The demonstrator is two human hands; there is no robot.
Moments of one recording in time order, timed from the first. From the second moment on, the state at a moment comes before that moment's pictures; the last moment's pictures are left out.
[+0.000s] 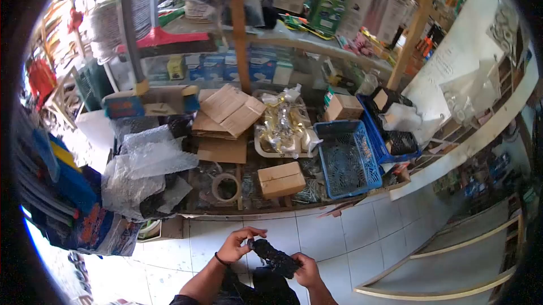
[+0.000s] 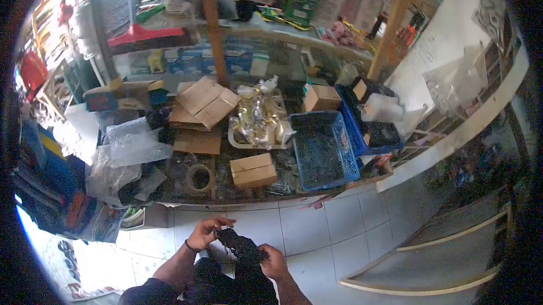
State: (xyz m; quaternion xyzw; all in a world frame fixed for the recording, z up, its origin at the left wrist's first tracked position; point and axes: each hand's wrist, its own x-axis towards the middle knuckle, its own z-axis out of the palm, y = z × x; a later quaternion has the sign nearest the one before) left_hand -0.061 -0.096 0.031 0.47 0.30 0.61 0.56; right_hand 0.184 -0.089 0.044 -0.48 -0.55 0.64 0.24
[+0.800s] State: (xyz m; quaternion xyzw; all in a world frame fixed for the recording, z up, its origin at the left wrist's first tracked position) left_hand -0.192 -0.207 0.102 0.37 0.61 0.50 0.49; right_hand 0.052 -0.092 0.131 -0.38 -0.70 0.60 0.07
